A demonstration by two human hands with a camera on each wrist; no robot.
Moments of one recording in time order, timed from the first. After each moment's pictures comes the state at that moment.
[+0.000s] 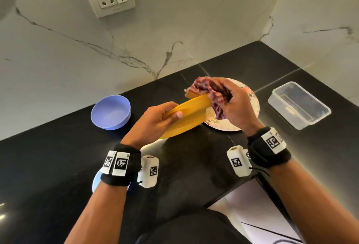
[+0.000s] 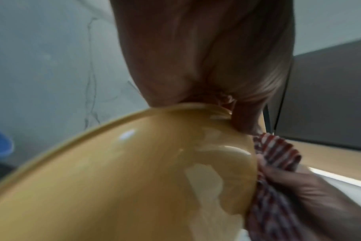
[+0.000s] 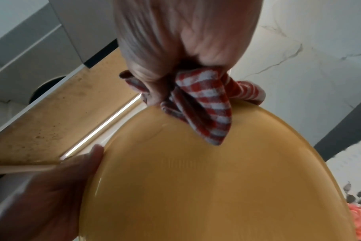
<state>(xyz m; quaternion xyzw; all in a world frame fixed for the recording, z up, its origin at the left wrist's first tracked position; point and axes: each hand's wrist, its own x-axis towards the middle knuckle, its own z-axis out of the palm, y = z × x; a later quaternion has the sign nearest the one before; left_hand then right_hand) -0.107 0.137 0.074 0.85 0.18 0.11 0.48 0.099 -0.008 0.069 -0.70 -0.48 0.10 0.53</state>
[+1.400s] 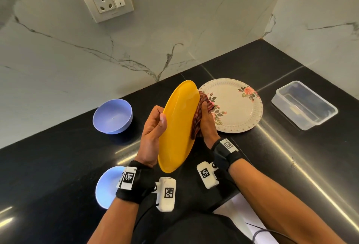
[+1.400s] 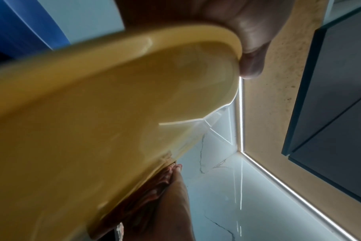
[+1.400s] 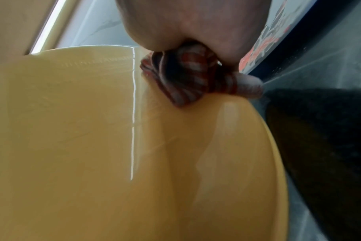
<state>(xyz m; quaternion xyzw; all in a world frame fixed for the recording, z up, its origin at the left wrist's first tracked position) -0.110 0.115 0.044 0.57 0.18 0.28 0.75 0.062 0.062 -0.044 -0.64 -0.11 0.39 0.66</state>
